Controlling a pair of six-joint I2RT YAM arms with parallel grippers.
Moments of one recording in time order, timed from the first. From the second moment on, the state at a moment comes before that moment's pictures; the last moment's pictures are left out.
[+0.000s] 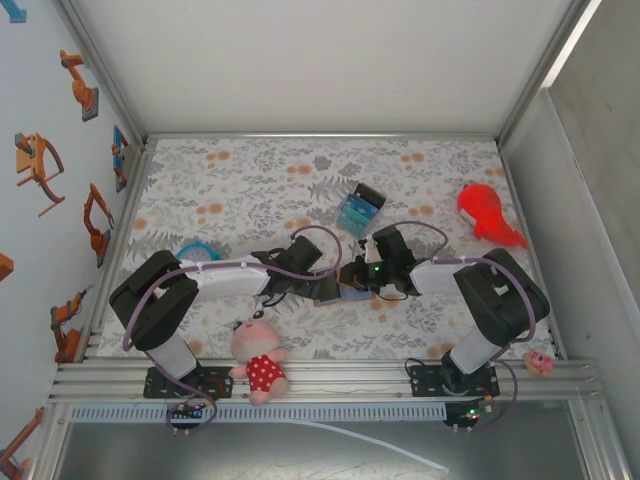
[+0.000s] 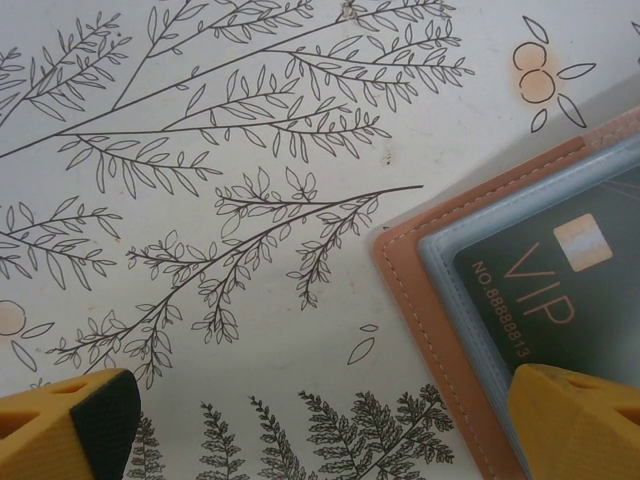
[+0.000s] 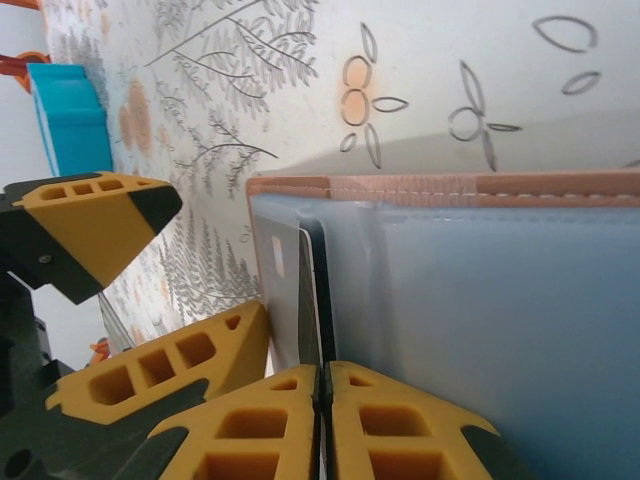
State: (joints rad) left arm -0.95 1.67 0.87 -0.34 -0.22 -0.48; right arm 0.56 1.62 0.57 0.21 -0.66 0.88
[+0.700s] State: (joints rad) left arm -0.95 1.67 0.88 -0.35 -0.24 -0.48; right arm 0.51 1.61 0.56 0.20 -0.65 0.87
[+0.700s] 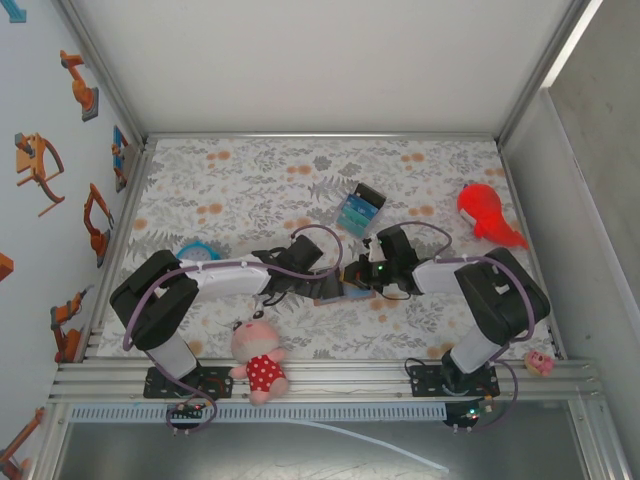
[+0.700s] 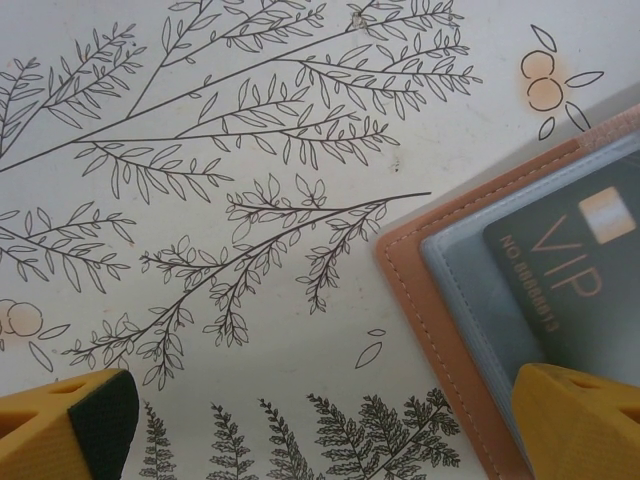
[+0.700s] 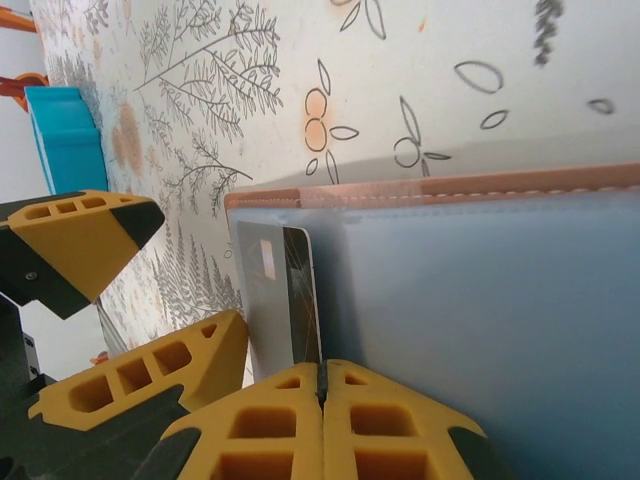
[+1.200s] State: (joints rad) left arm -0.95 1.70 0.92 -0.36 -0.25 -0.45; right arm 0.49 1.59 0.56 0.12 -0.63 0.82
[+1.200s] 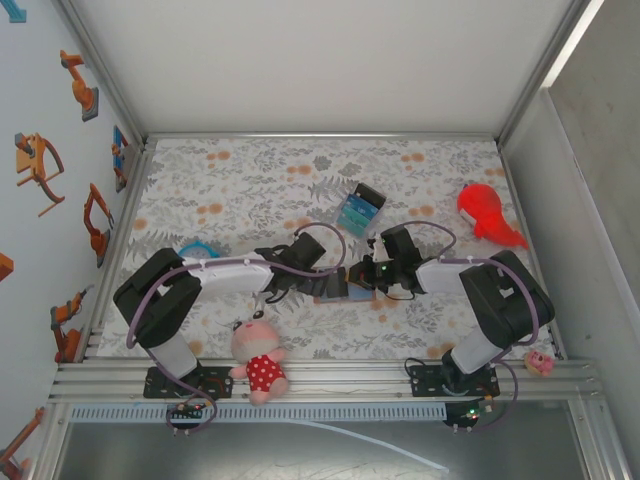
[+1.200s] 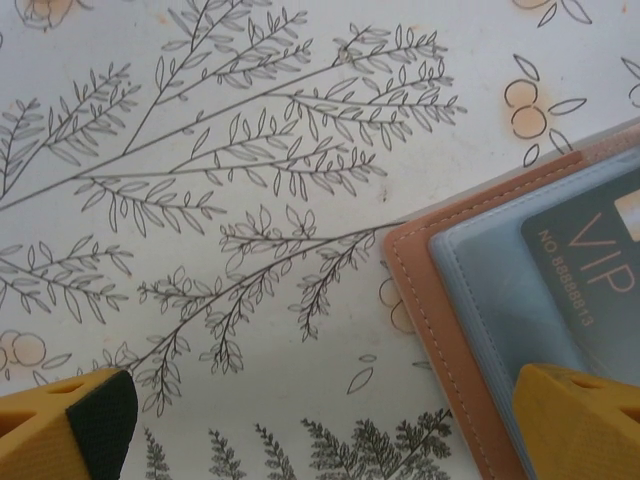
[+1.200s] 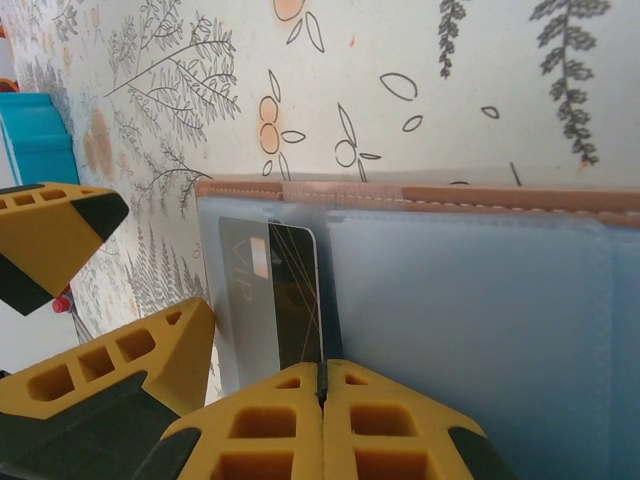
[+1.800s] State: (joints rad) left arm -0.96 1.70 0.97 -0.39 -0.27 -0.40; right arm 0.49 1.55 0.56 0.09 -0.58 0.82
